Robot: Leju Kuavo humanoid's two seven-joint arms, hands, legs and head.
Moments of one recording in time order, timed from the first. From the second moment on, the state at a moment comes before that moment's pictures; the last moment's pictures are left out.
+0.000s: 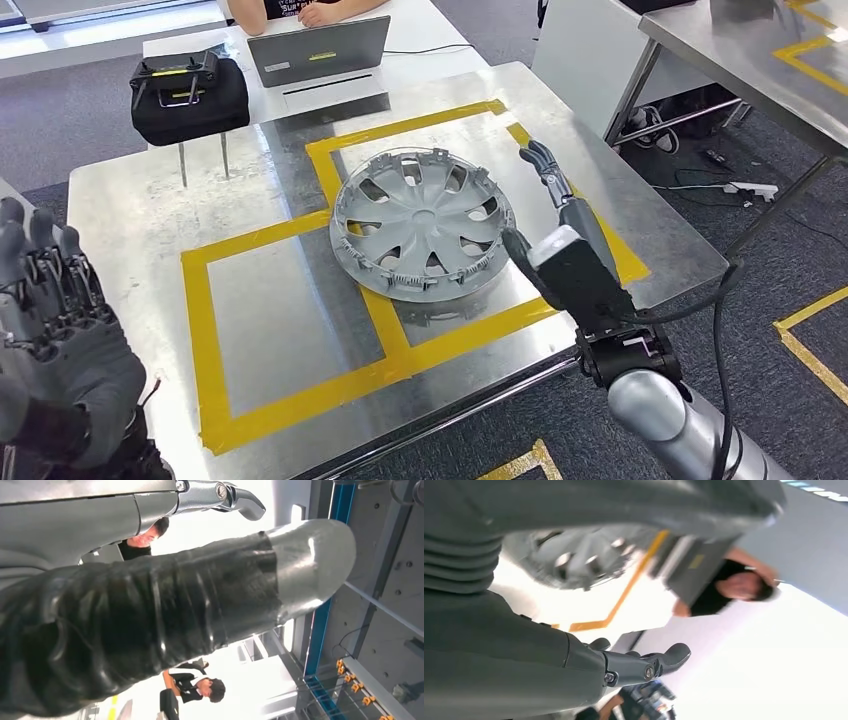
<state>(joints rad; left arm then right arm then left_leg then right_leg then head) -0.05 0.31 -0.62 -2.16 -0.35 0.67 -0.42 -0.59 -0.41 0.78 -1.92 0.13 -0.51 0.05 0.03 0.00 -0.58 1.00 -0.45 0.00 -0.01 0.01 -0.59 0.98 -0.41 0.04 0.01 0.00</state>
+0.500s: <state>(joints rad) -0.05 0.29 -0.62 -2.16 -0.38 0.70 -0.36 -0.16 -0.30 0.69 -2.00 -0.07 -0.66 -0.42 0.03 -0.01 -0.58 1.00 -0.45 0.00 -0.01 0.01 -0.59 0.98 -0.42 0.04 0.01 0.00</state>
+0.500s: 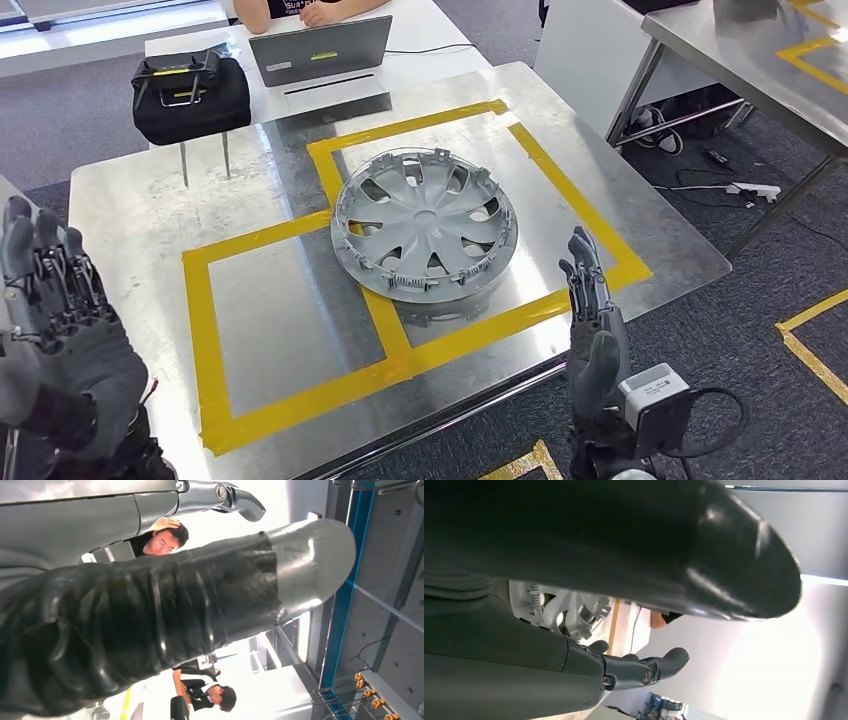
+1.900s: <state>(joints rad) -0.02 0.22 -0.66 -2.07 -0.26 0.68 -0.39 -0.14 -0.15 0.71 -1.92 -0.08 -0.58 -0.48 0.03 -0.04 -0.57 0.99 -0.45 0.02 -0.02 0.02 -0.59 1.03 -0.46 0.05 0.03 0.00</state>
